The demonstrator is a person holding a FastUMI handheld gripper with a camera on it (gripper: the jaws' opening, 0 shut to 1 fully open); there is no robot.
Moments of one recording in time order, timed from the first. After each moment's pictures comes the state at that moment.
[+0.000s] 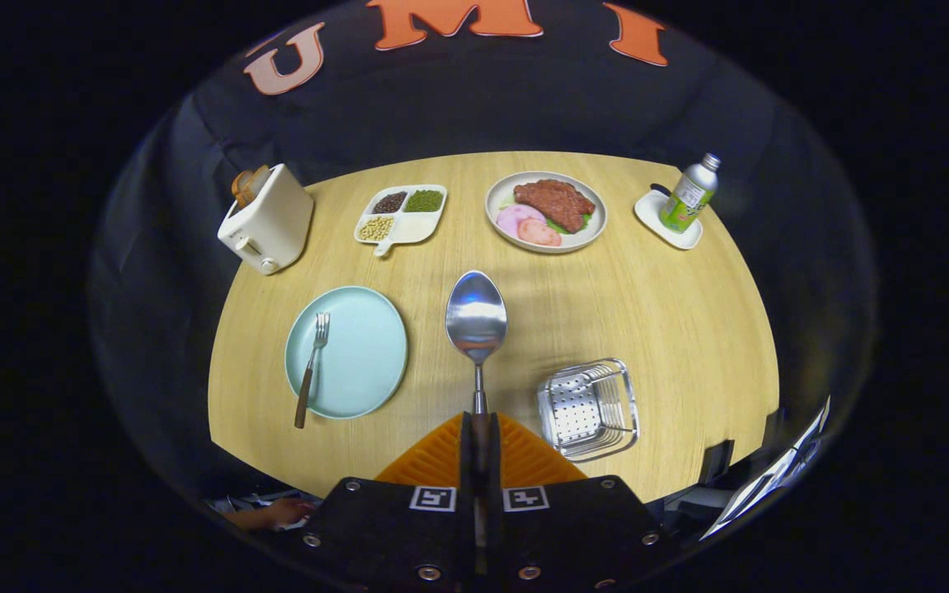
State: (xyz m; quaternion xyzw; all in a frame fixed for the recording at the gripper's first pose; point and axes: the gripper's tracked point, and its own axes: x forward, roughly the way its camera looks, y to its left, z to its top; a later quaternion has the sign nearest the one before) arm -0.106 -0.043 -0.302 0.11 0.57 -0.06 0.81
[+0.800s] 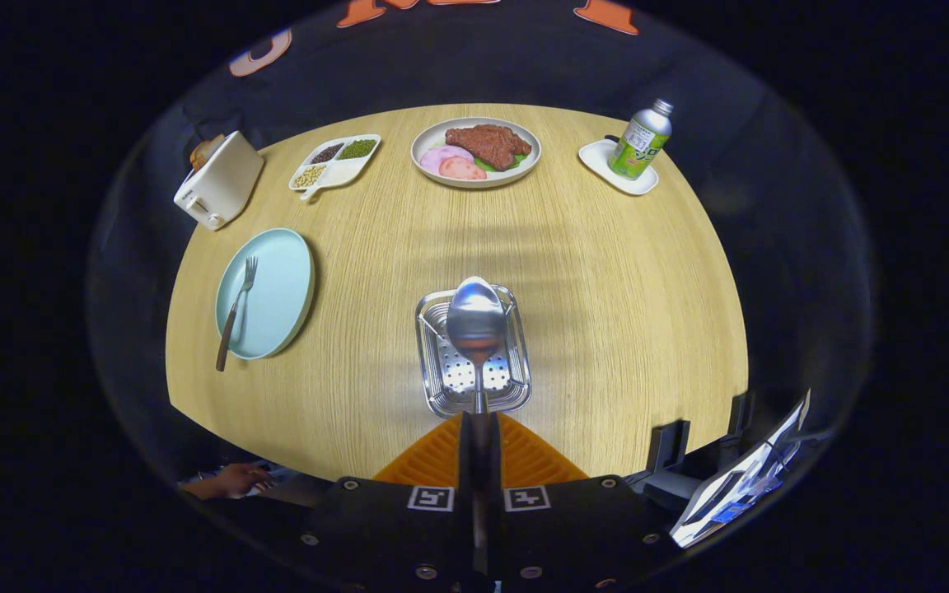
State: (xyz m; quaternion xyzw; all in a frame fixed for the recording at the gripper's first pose) arm -0.171 -0.111 -0.342 0.09 0.63 -0.08 0.76
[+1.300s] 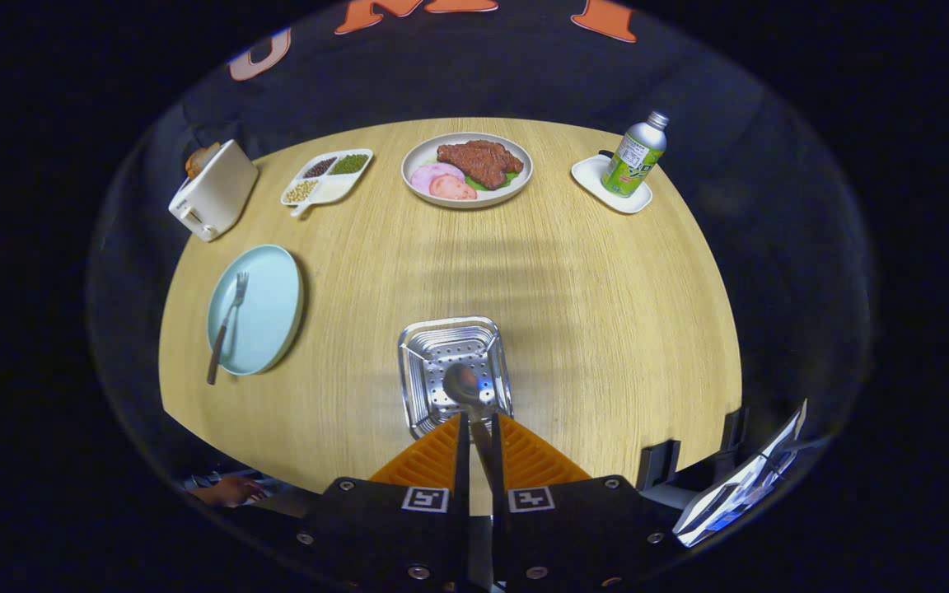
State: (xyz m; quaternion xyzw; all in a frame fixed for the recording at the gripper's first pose) arm -0.158 -0.121 -0.344 0.07 0.62 -0.07 0.78
